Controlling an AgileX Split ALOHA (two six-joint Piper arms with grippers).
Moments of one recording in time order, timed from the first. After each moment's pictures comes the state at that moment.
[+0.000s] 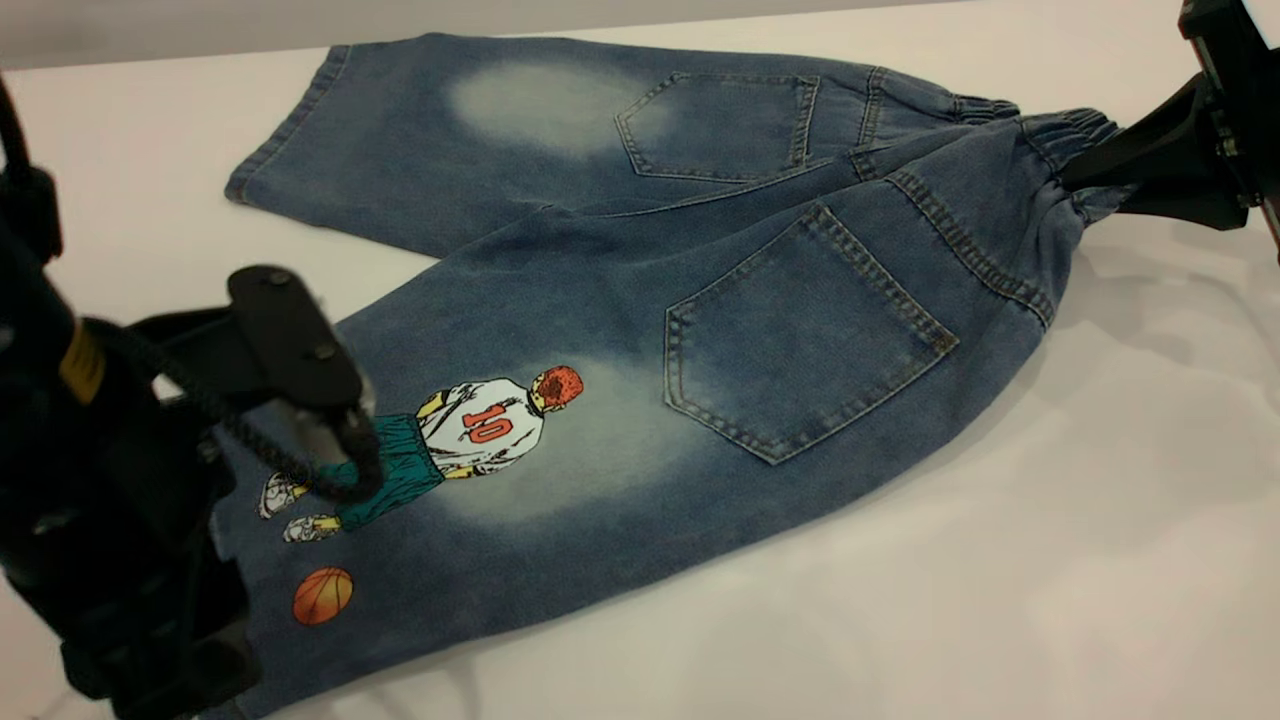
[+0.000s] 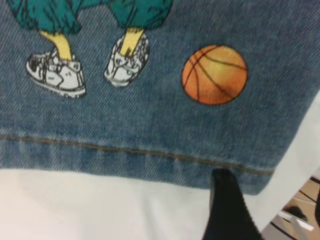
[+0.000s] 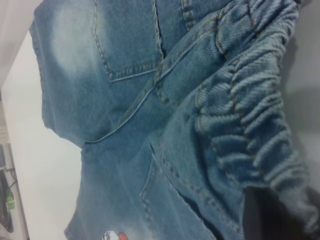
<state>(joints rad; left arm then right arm) -0.59 1.74 -0.49 0.00 0.37 0.40 -0.30 2.12 -0.82 1.68 0.87 -1.26</state>
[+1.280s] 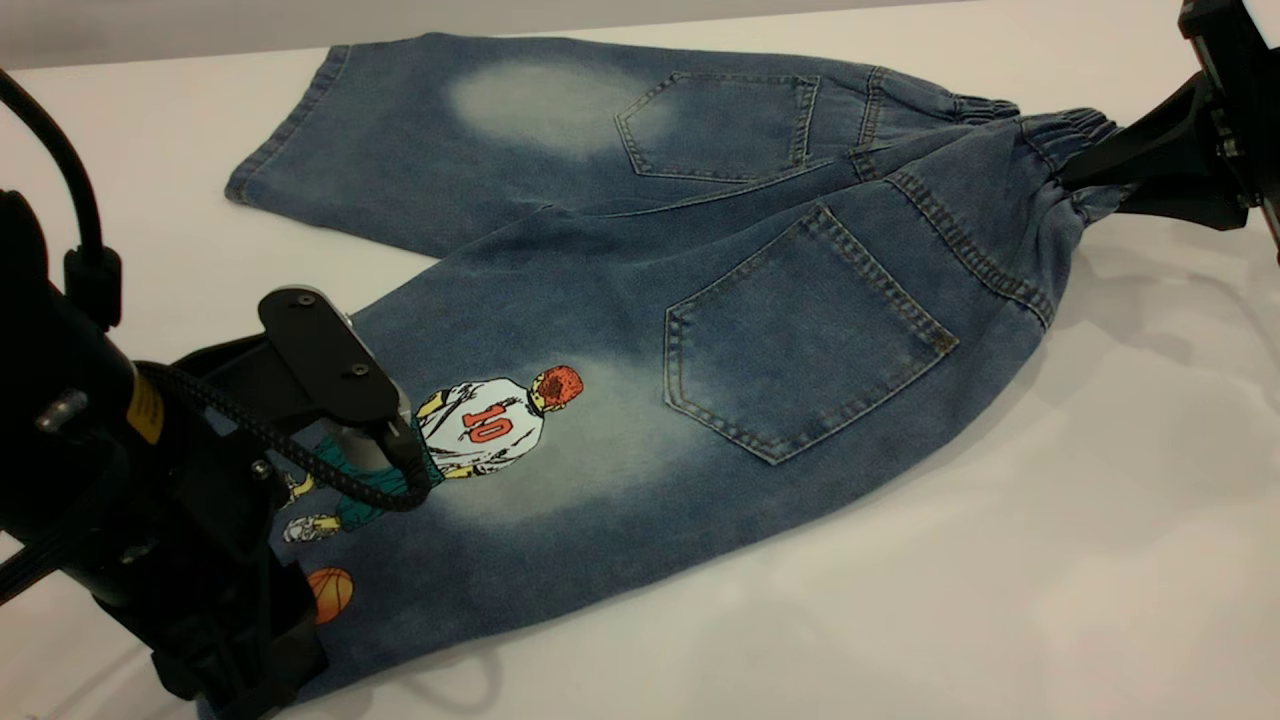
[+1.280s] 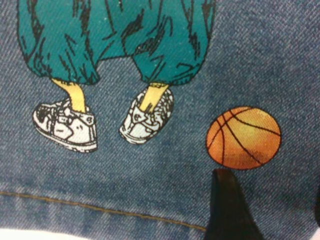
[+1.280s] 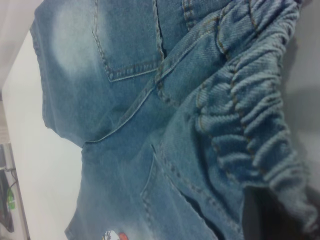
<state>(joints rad) -0.59 1.86 -0.47 -0.07 0.15 0.40 -0.30 2.12 -0.82 1.68 0.87 -1.26</state>
